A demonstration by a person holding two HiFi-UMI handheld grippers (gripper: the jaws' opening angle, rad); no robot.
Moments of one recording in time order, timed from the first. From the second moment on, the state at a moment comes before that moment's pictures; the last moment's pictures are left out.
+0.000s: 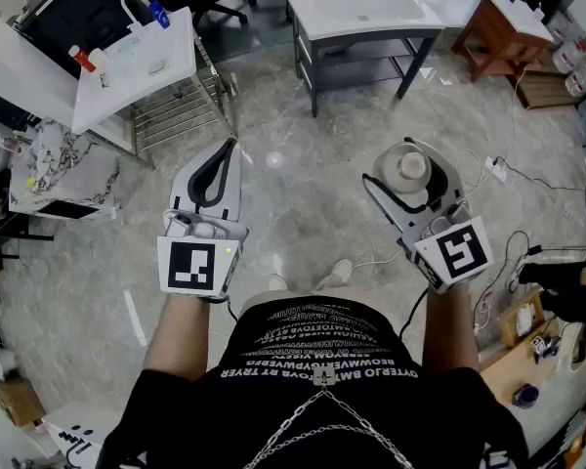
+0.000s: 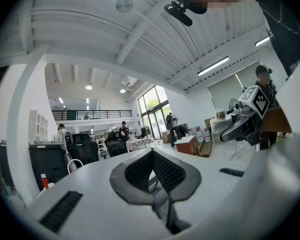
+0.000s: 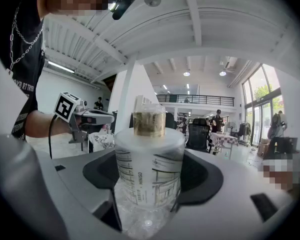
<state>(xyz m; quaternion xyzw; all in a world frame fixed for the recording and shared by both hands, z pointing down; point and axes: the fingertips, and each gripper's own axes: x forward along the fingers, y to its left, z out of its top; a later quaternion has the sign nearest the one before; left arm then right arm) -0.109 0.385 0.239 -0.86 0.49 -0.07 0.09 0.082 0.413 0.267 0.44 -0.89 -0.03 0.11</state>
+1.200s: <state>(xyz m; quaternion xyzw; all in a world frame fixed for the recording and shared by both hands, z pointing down) -0.229 0.389 0.241 -0.88 0.46 -0.03 0.12 -0.015 0.424 0.250 0.49 -0.86 -0.05 0.10</state>
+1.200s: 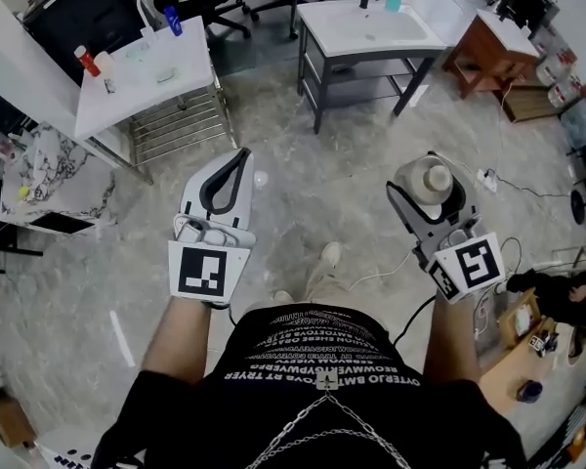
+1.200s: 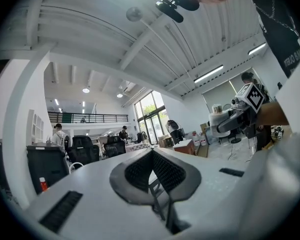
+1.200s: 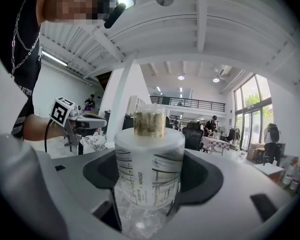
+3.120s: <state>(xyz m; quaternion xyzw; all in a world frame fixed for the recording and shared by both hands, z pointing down) -0.063 0.083 0.276 -0.86 0.49 -0.07 0.11 0.124 0.101 0.285 0.43 -0.90 -0.03 0.10</state>
